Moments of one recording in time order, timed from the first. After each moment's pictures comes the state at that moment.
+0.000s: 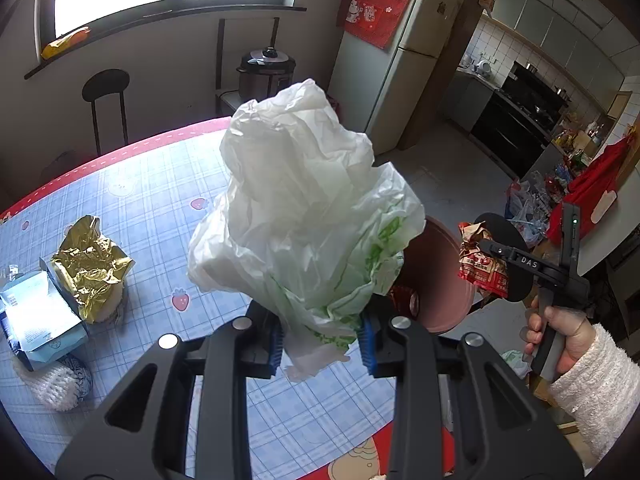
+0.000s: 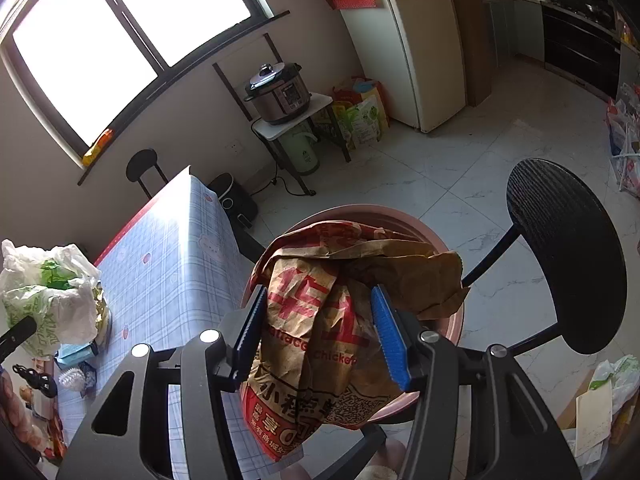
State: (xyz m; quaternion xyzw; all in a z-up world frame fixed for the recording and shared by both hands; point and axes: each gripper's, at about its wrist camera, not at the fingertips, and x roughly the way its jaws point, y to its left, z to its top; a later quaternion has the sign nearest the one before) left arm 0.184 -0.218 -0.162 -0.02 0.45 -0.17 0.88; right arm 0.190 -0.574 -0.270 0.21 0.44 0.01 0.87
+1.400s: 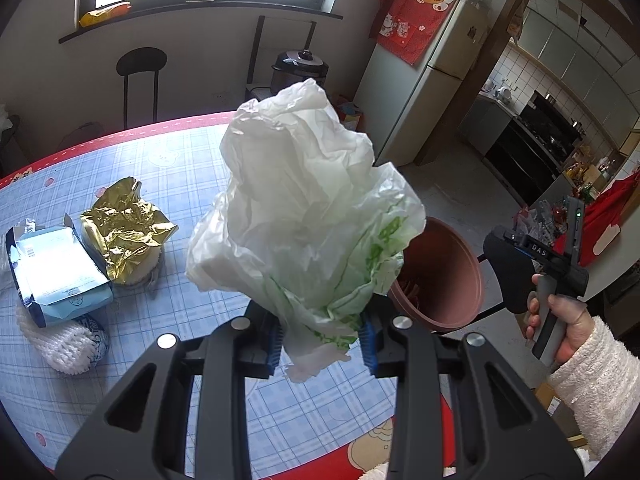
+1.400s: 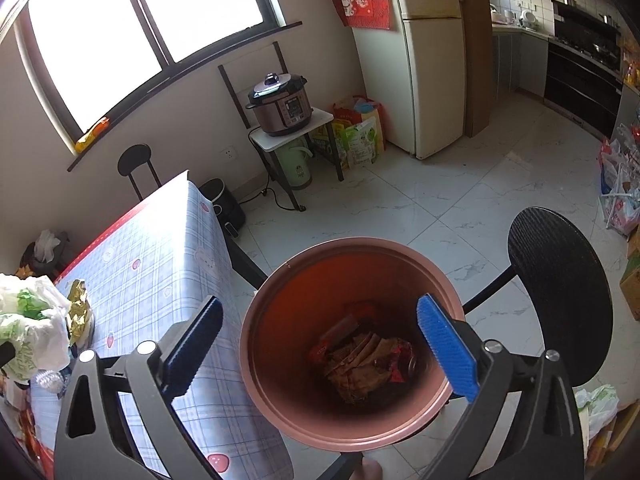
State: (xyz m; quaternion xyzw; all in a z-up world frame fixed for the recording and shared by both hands) left arm 0.159 -0.153 -0.163 -0.07 0.45 -0.14 0.88; right arm 0.194 -0.545 -0.233 0.15 0.40 -0.01 0.90
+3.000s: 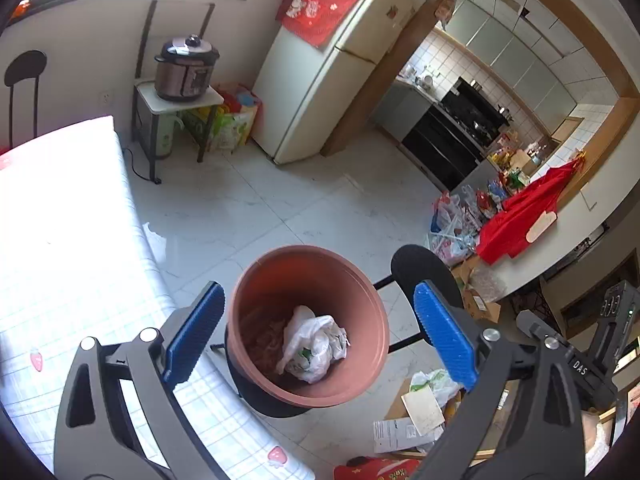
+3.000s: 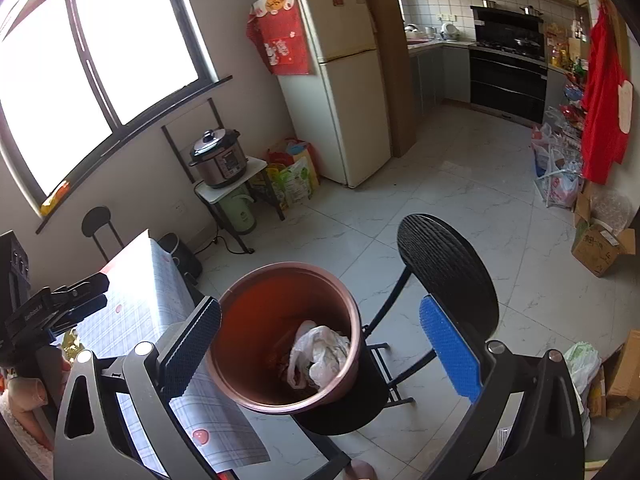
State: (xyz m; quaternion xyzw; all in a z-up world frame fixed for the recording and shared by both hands) left arm 0.260 -0.313 -0.184 -0.11 0.43 -0.29 0.85; right arm 0.107 -0.601 -0.169 0.18 0.35 -0.12 0.91
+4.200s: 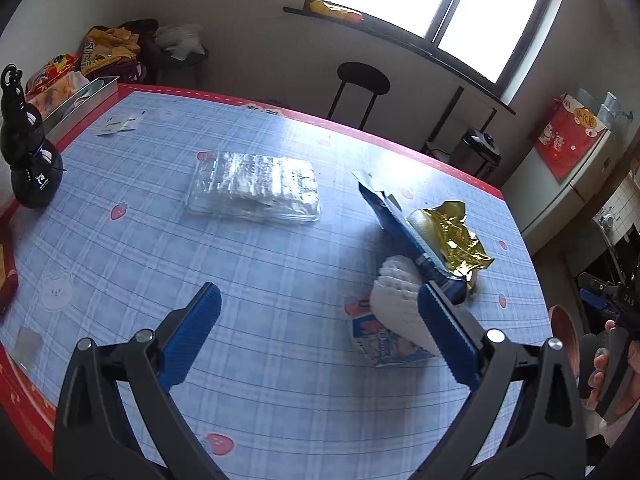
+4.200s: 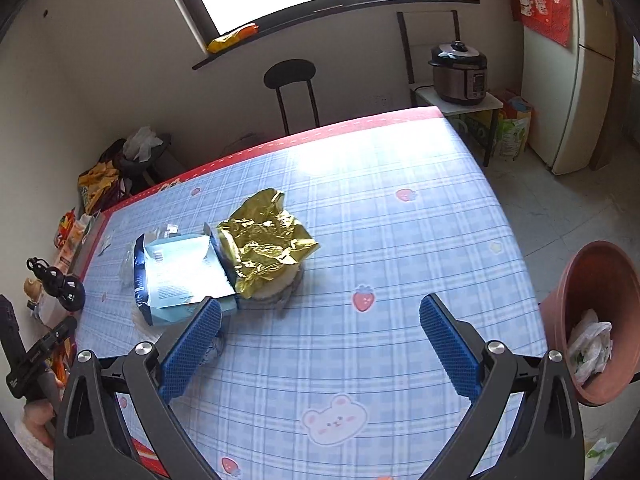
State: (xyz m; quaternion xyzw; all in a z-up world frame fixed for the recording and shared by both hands) left arm 0.050 0.237 -0.222 -0.19 0.39 0.11 0.89; right arm 0.211 -0.143 -0.204 0.05 0.46 0.19 0.87
